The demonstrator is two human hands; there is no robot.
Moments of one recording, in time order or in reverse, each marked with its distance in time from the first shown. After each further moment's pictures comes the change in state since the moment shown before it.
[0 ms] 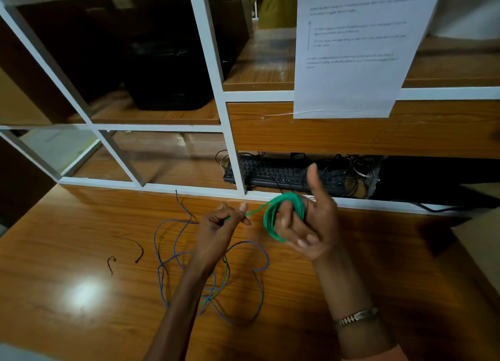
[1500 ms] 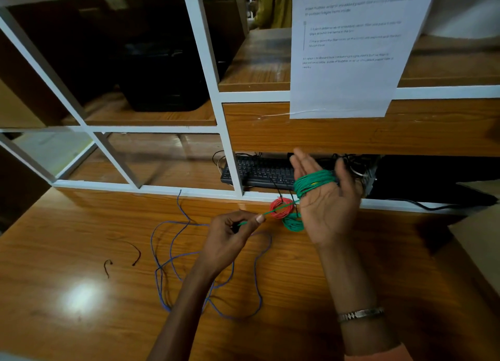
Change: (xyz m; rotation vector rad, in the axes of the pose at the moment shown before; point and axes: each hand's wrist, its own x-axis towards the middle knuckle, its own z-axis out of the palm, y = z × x) left_hand 0.000 0.001 0.014 0.121 -0.120 0.038; right_hand -0.003 -0.020 -0.010 -0.017 0.597 -0.720
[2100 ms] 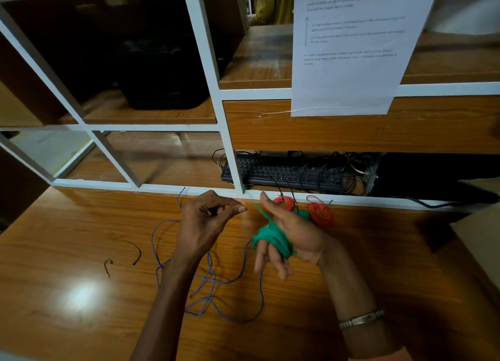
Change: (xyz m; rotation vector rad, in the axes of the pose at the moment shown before) left_hand 0.014 0.008 -0.045 0.172 0.174 0.200; right_hand -0.022 0.024 0.009 -0.840 -0.569 1.030
